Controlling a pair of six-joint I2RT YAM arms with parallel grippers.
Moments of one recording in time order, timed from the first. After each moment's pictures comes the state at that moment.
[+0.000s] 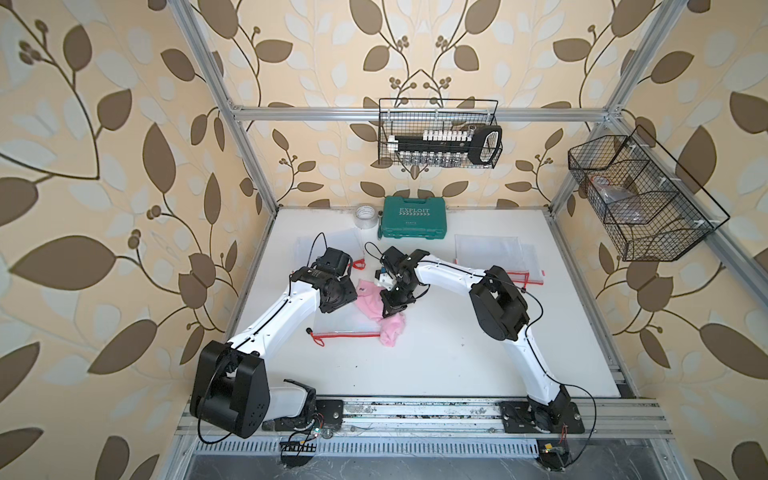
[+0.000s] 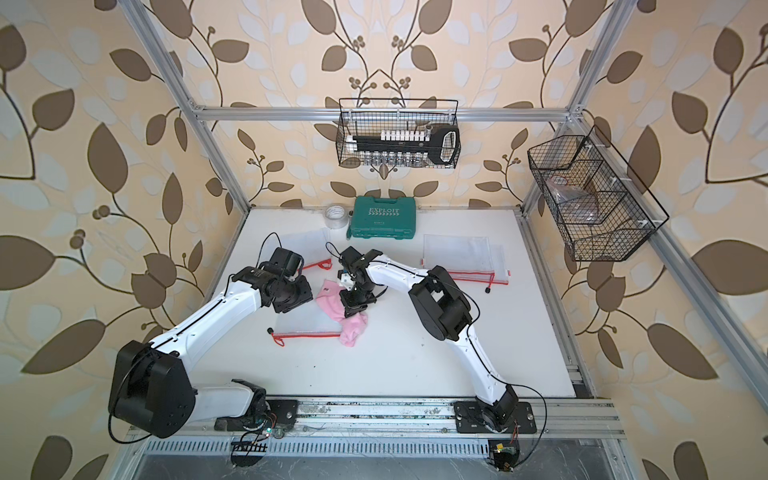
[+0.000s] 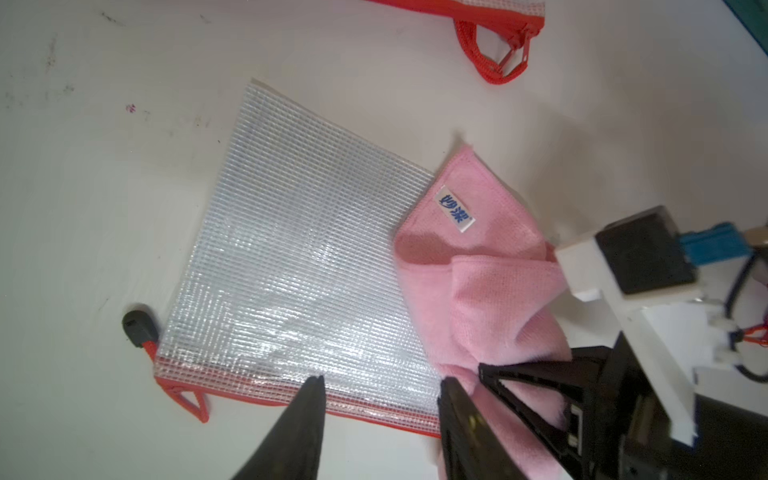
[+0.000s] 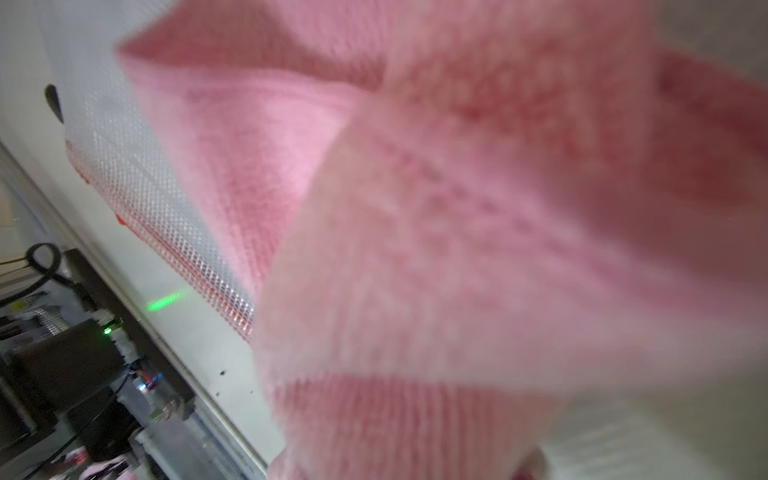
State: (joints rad) left arm -0.29 1.32 0.94 -0.80 -0.02 -0.77; right arm 0.75 2.34 1.85 -0.93 -0.46 0.29
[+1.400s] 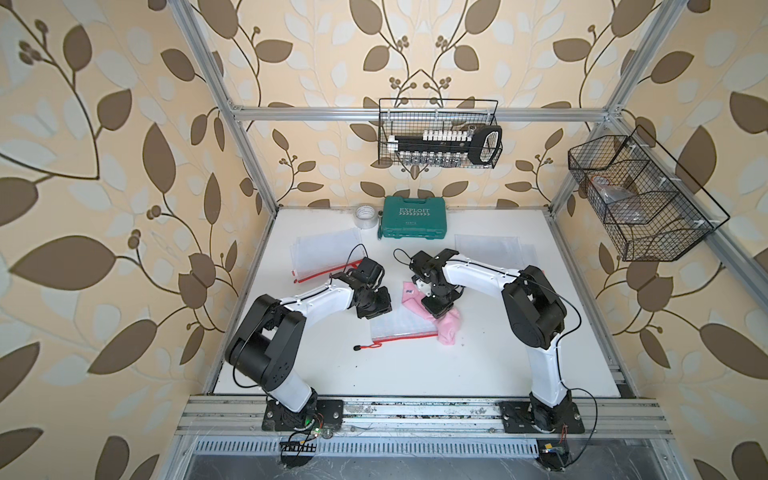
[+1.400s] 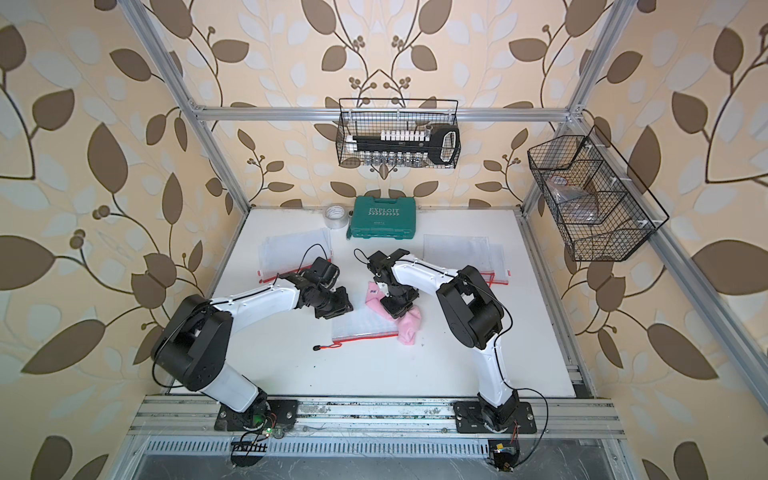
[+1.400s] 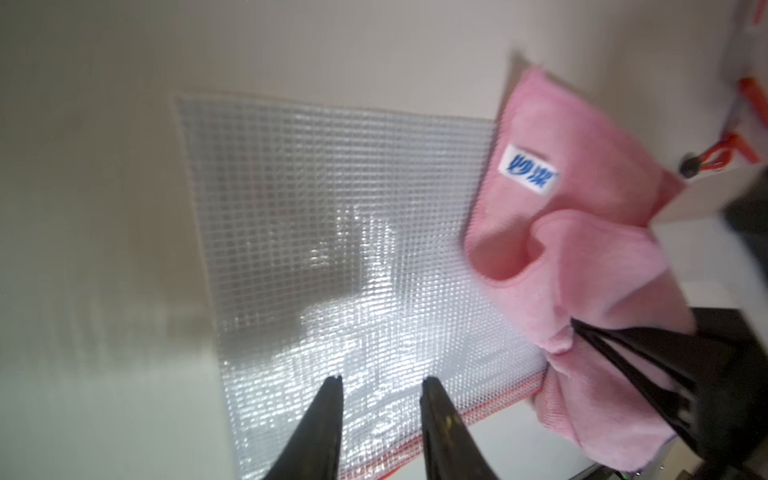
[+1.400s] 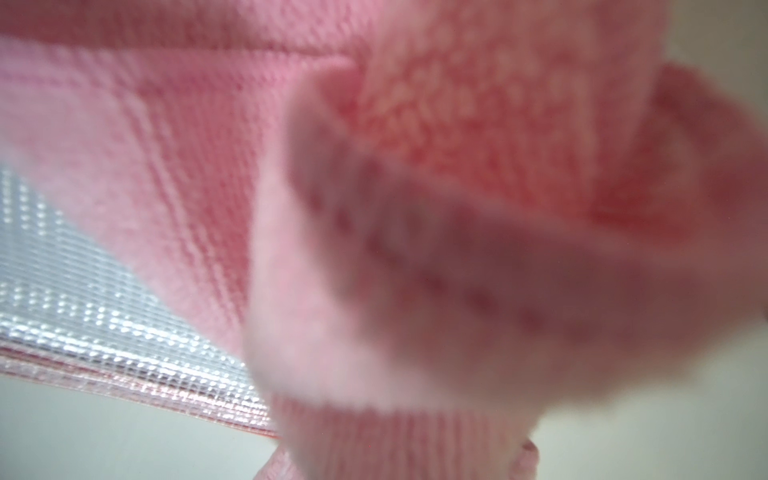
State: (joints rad) left arm -0.49 1.63 0.91 -0.49 0.28 -0.76; right arm 0.67 2.07 1.53 -1.10 0.05 0.06
